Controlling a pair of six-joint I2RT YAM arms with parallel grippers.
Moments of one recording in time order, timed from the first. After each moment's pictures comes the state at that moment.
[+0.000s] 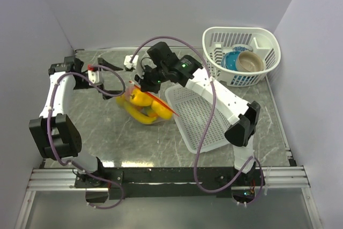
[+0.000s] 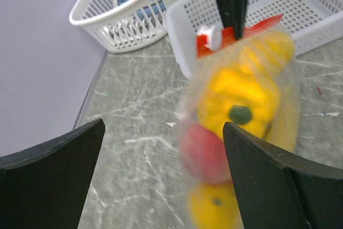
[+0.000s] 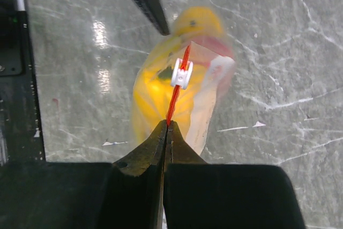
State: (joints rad) left arm 0.19 1.57 1.42 -1.28 1.46 1.88; right arm 0.87 1.94 2.15 -0.94 -0.39 -0.45
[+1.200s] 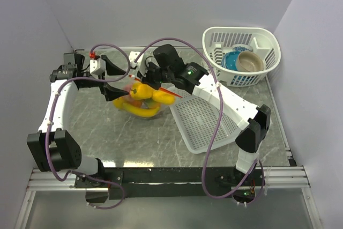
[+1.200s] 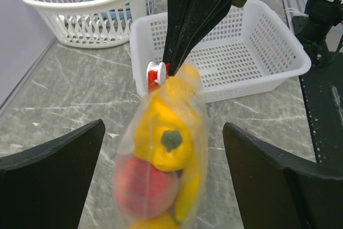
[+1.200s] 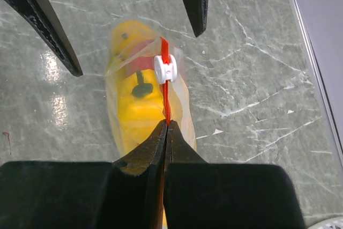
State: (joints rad) left arm 0.13 1.43 1.35 -0.95 1.47 1.12; right arm 0.87 1.80 1.91 -0.64 -0.26 -0.45
